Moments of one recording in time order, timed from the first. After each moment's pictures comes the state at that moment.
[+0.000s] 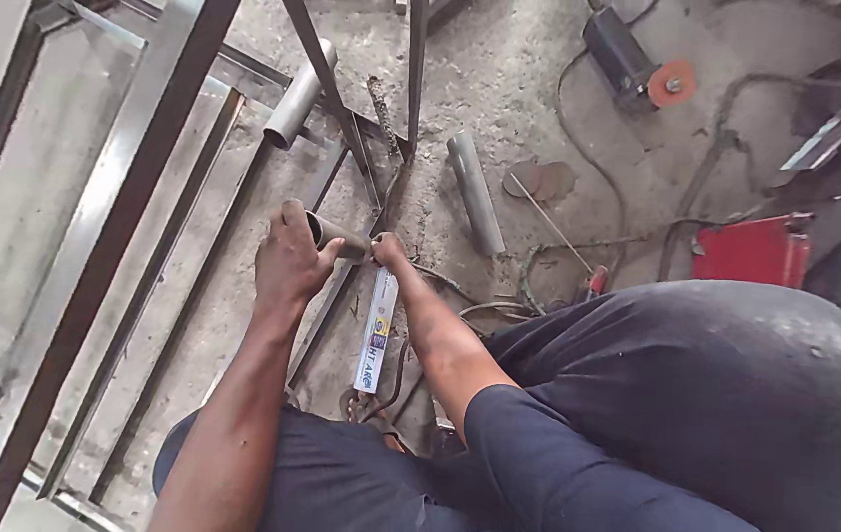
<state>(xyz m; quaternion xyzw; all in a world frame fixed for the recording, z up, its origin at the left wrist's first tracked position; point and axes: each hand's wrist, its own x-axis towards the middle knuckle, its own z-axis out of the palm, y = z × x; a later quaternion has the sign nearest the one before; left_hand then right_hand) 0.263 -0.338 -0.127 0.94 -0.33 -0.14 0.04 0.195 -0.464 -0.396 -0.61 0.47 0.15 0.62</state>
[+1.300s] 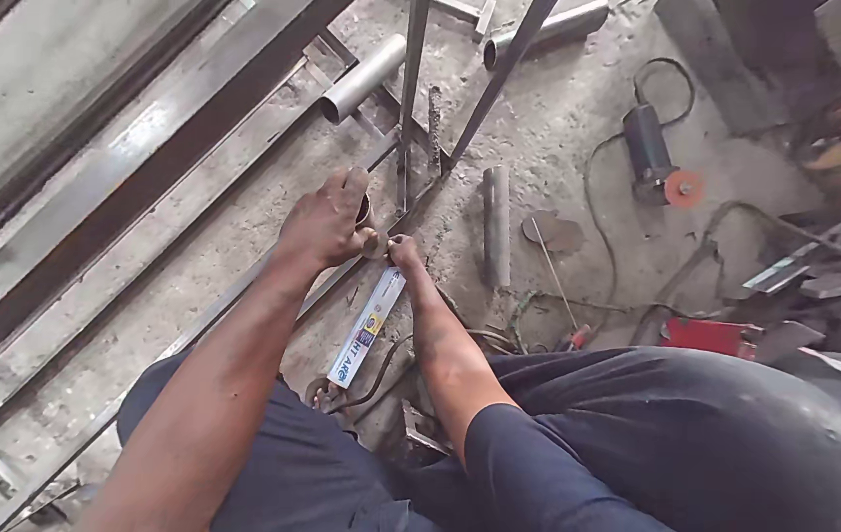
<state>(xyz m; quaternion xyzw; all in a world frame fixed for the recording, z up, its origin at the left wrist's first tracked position) 0.286 -0.334 -0.123 0.89 -0.42 -0.20 0.05 0.194 -0.462 -0.414 -0.61 0.47 0.12 0.62</state>
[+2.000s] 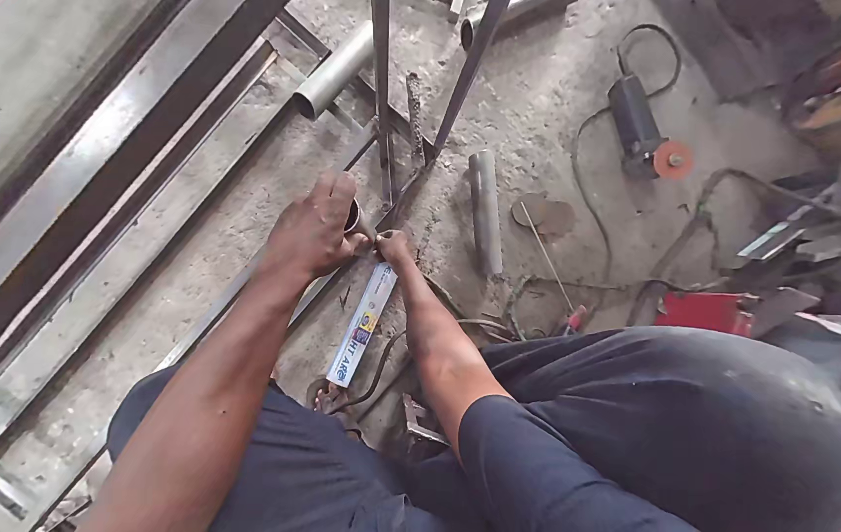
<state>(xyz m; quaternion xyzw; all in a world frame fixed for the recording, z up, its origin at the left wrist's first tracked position) 0.275 -0.338 -0.127 0.87 -0.45 -0.18 0.05 0.190 -0.465 -0.408 -0.64 0.47 0.13 0.59</state>
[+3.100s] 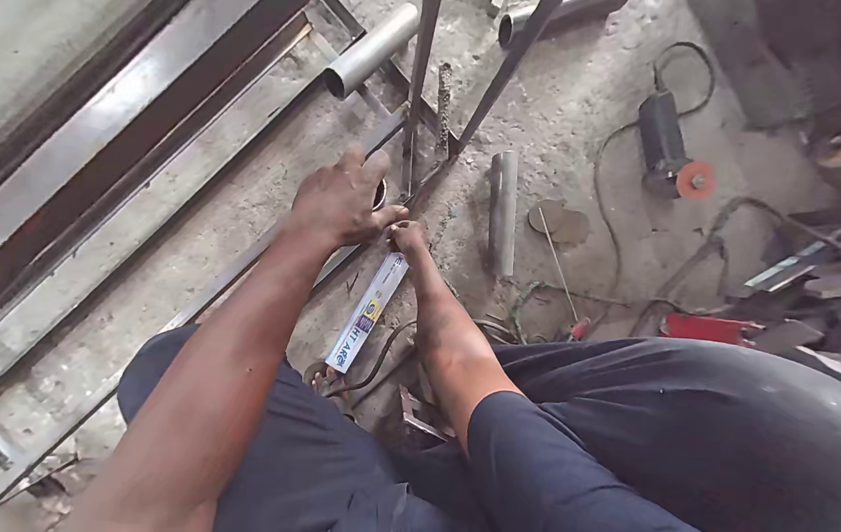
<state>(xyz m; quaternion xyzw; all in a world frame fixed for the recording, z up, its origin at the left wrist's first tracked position) 0.280 -0.345 -0.120 0.89 -0.41 -0.22 0.04 0.190 -0.464 -0.400 -0.57 0.48 0.10 0.66</state>
